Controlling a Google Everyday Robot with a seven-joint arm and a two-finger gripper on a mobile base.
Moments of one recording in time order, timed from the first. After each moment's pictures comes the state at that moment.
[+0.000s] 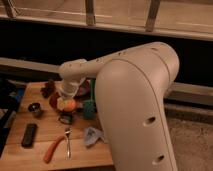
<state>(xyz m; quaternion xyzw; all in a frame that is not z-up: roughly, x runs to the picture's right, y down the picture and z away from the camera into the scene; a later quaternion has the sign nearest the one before) -0.215 0.059 0.782 -0.34 -0.13 0.24 0.90</state>
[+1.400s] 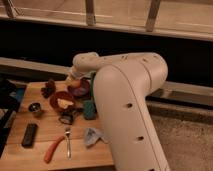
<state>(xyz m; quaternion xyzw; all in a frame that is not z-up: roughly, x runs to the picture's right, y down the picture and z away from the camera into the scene) -0.191 -0.067 0.895 -0.21 -0.21 0.33 0.90</state>
